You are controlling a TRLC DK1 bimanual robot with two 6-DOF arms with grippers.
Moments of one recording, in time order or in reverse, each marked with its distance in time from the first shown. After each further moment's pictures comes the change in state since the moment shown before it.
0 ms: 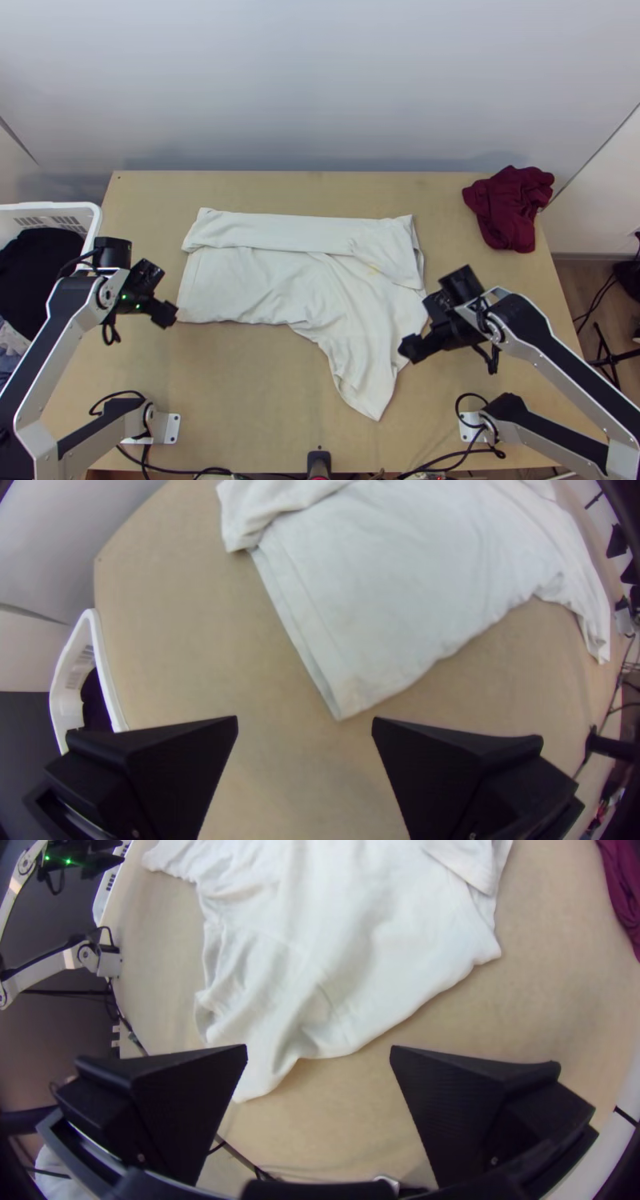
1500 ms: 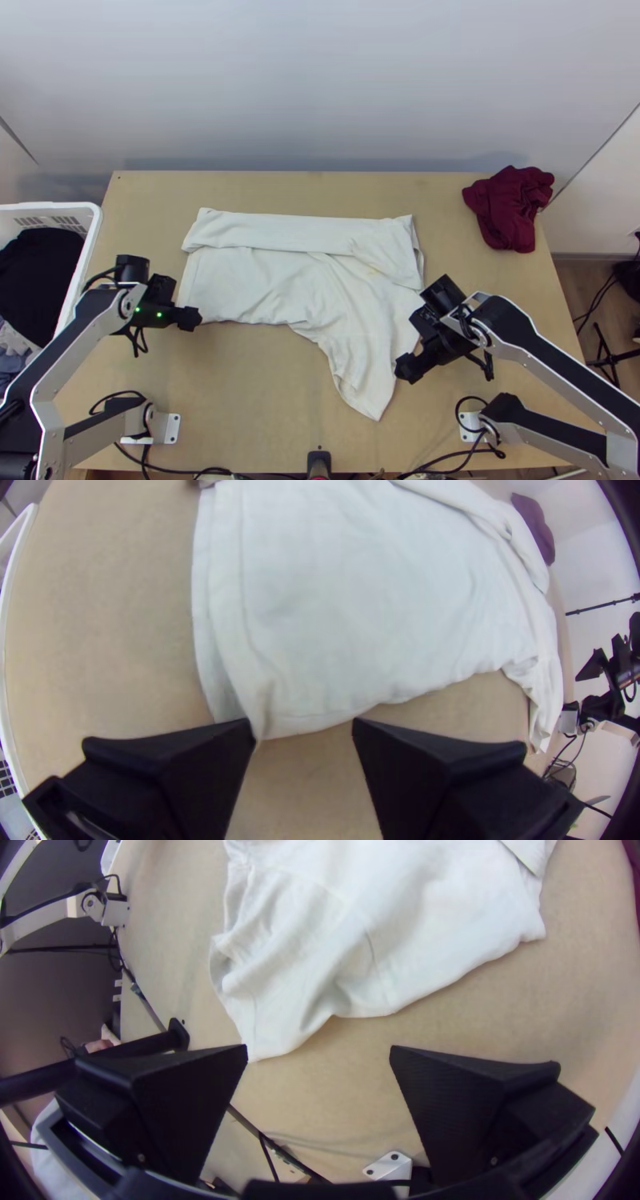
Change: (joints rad) left arm -0.014 0.086 -0.200 0.202 0.293 -0.401; right arm 0.129 0.045 0.015 -0.091 -0.031 -0.018
